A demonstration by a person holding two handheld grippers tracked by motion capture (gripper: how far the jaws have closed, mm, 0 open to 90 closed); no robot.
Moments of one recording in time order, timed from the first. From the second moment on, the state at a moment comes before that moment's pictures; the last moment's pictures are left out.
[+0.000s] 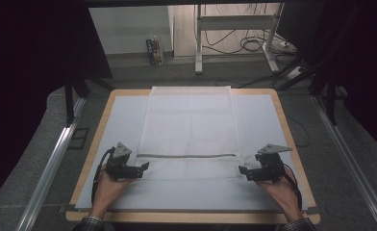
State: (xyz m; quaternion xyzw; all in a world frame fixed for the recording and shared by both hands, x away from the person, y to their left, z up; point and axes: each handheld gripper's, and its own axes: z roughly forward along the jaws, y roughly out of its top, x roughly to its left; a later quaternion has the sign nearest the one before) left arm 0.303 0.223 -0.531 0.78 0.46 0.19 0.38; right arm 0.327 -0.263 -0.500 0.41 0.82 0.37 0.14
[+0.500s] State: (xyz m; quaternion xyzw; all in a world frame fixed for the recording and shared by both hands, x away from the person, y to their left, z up) left arm 0.326 0.225 -0.534 0.78 0.47 0.21 0.36; right arm 0.356 -0.254 -0.498 0.42 0.82 0.36 0.16
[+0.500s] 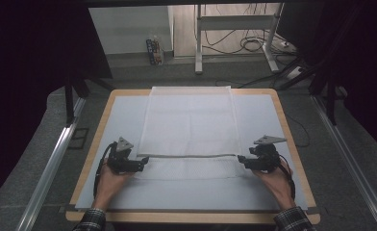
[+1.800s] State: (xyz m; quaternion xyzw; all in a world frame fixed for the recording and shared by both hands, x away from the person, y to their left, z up) left arm 0.370 0.228 -0.545 0.76 0.52 0.17 0.35; right arm 0.405 -0.232 -0.517 0.43 0.83 0.31 0.17
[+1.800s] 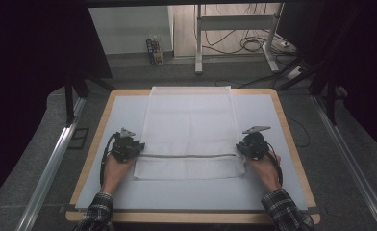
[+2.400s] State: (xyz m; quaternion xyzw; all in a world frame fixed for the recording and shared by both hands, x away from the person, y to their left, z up) left arm 0.369 0.231 -0.543 0.77 0.50 0.14 0.36; right arm 0.400 -0.228 -0.512 0.39 0.85 0.29 0.19
